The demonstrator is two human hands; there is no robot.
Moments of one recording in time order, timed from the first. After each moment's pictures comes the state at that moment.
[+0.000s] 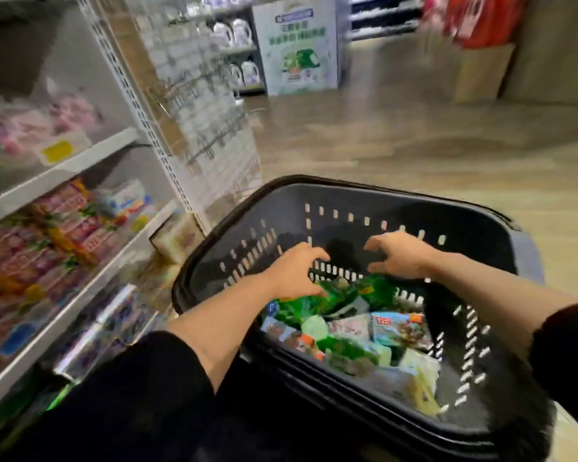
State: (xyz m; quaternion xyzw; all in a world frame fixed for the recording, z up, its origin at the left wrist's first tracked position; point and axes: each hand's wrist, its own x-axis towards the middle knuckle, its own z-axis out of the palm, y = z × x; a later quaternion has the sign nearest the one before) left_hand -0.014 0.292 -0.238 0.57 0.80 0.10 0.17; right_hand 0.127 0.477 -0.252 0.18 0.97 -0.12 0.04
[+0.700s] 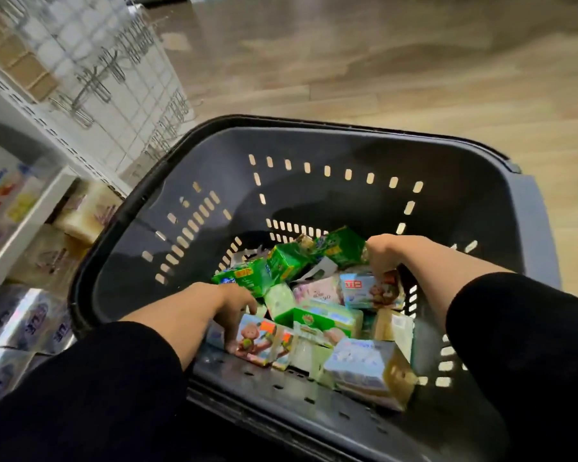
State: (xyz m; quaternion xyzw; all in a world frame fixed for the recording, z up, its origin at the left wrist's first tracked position) left_hand -0.061 0.306 -0.357 0.53 0.68 -0.33 0.39; right_hand 0.132 0.522 -0.361 0.36 0.85 -0.19 0.33
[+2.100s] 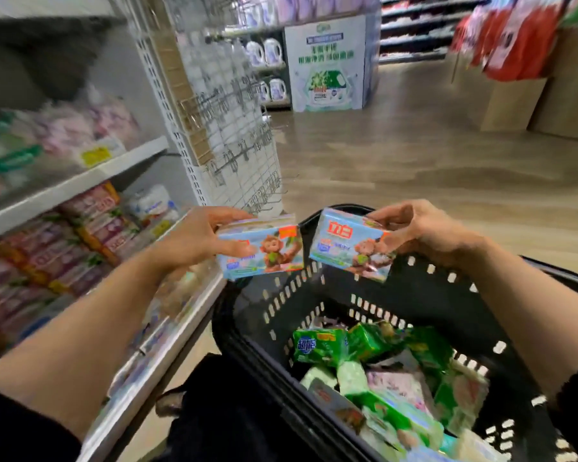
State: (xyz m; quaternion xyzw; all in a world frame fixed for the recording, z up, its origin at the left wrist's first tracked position) left_hand -0.080 0.185 -0.128 0.38 0.77 0.45 0.22; right_hand 0.115 0.469 -0.156 0.13 0.74 -0.66 -0.04
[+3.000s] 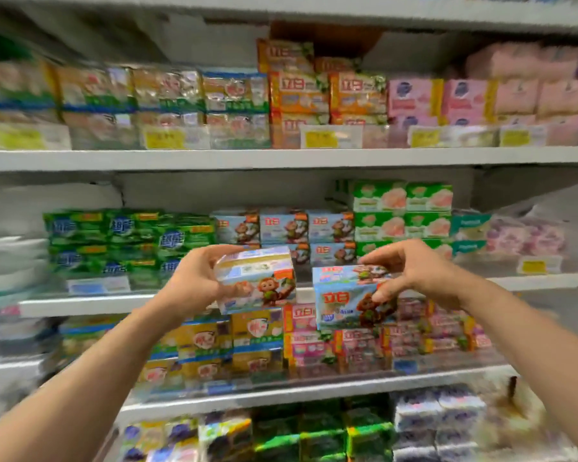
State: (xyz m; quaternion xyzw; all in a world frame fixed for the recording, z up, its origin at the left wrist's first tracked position) left_hand 0.042 -0.340 -0.035 -0.04 0.86 0.43 -0.28; right_hand -0.104 -0.035 -0.011 -0.38 0.80 -0.46 0.06
